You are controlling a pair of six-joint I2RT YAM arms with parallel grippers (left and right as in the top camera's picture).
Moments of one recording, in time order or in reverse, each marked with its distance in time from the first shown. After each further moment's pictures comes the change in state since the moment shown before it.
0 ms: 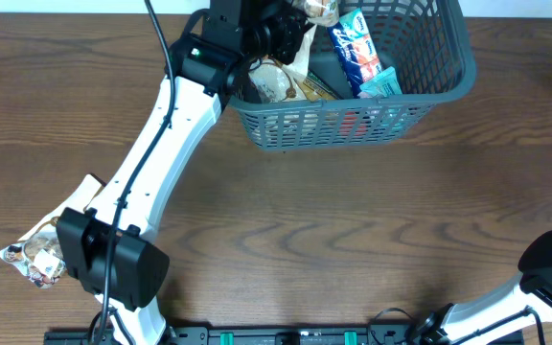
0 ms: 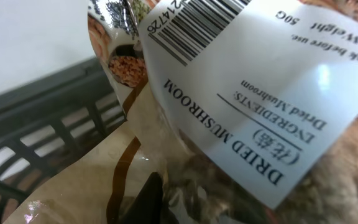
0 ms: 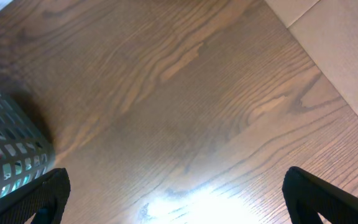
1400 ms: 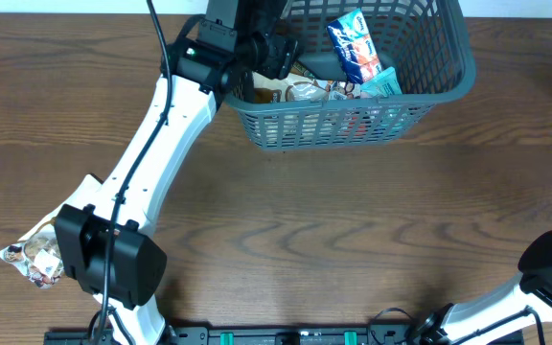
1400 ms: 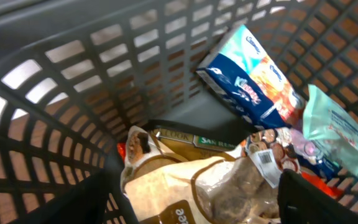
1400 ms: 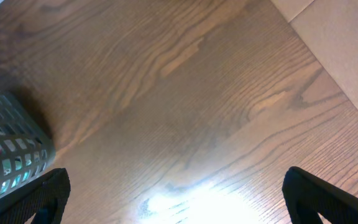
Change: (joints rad) left arm 0.036 0.000 -0.032 -0.143 -0.082 0.015; right arm 0.000 0.000 0.000 -0.017 0.000 0.000
